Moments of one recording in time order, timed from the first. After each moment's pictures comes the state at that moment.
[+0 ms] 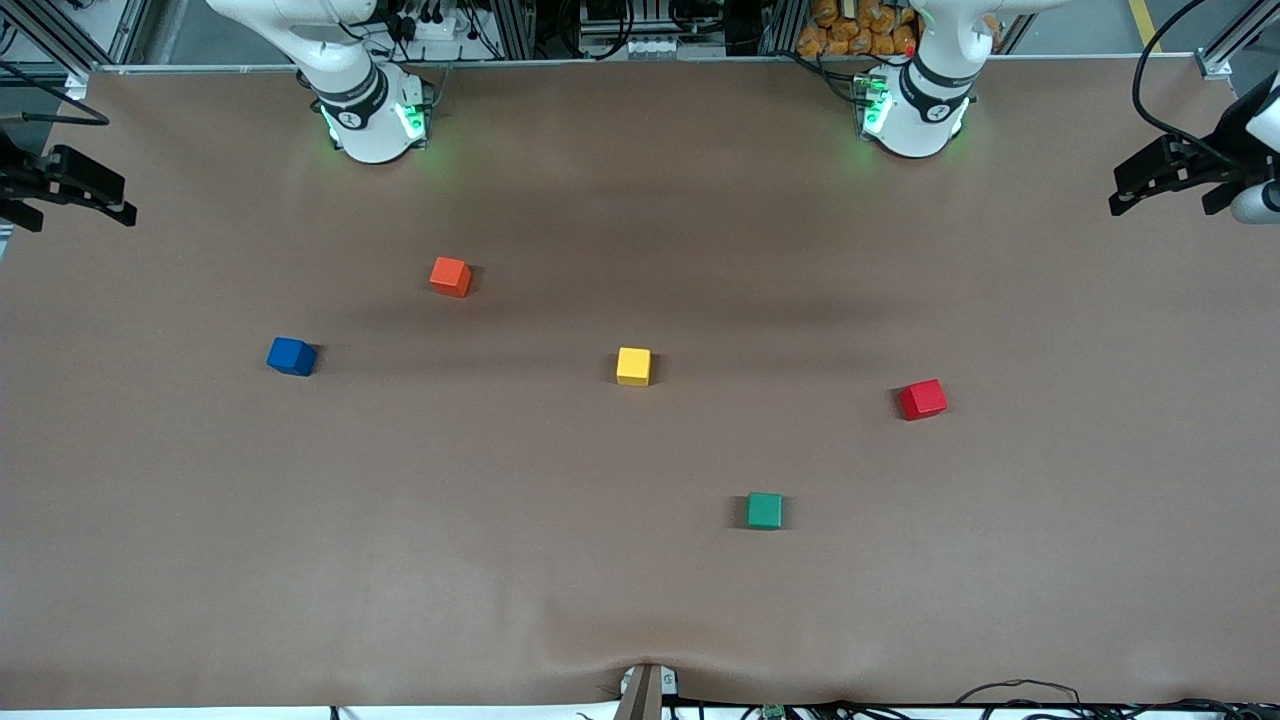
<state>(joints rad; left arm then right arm) 0.01 -0.14 -0.03 -1.67 0.03 1.50 -0.01 -0.06 -0.04 0.01 -1.51 0.00 1.38 -0.11</state>
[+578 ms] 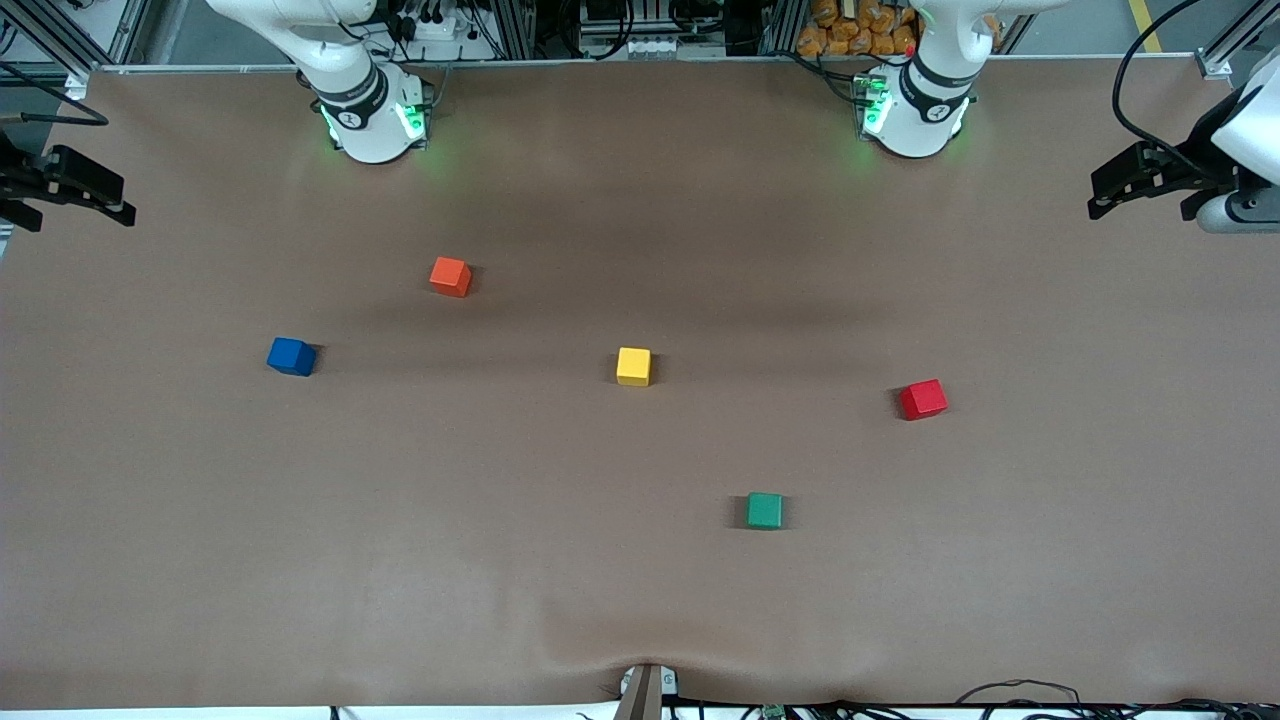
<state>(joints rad) 0.01 -0.11 -0.05 -1.65 0.03 1.49 -0.02 -0.06 -0.04 0.01 -1.51 0.00 1.38 -0.11</state>
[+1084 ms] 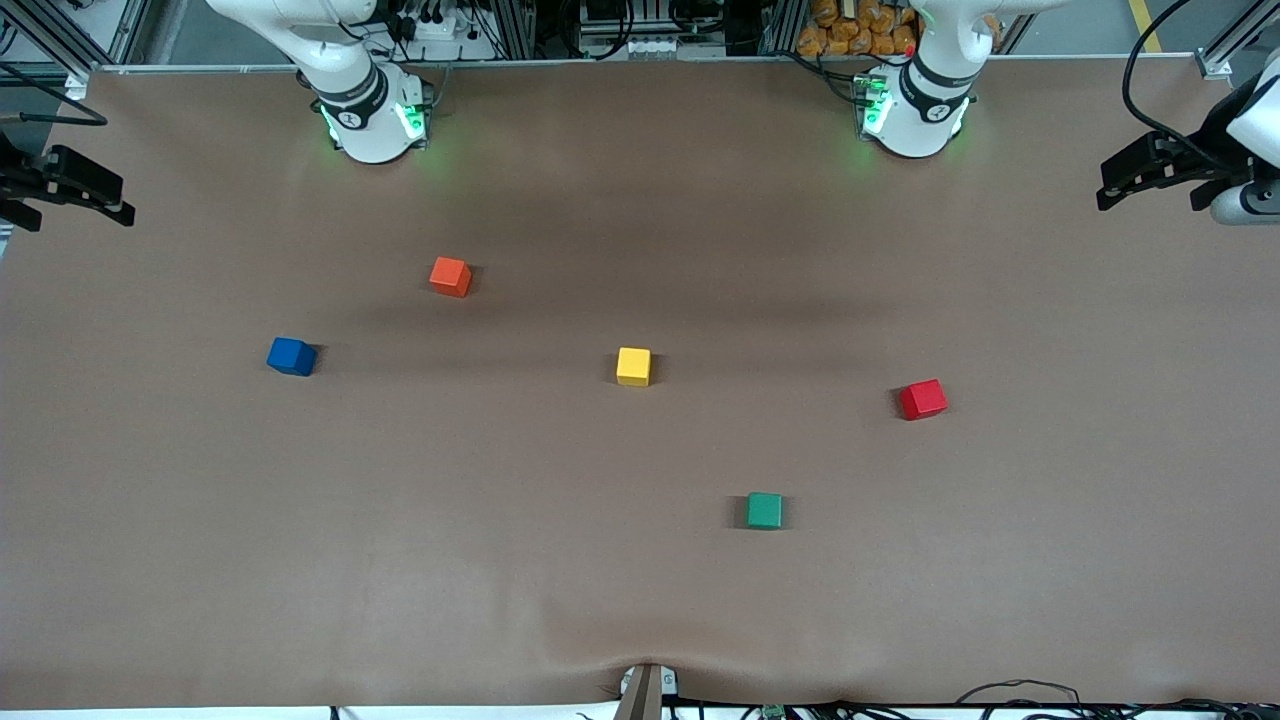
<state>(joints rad) 0.01 -0.11 -0.05 -1.63 0.03 1.45 -0.02 -0.06 -0.04 0.01 -1.51 0.00 1.38 -0.11</state>
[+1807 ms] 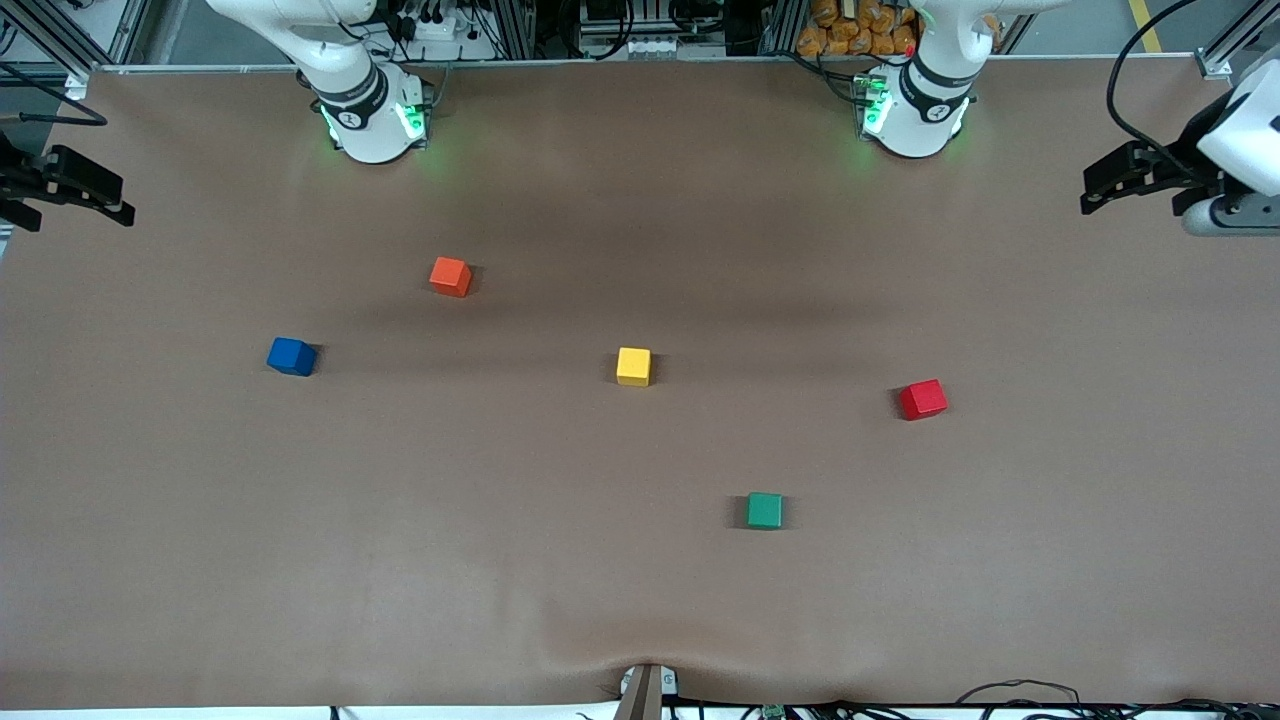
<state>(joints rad) 0.01 -0.10 -0.07 -1.67 0.03 1.44 -0.02 -0.06 -0.04 0.01 -1.51 0.00 1.38 -0.11</state>
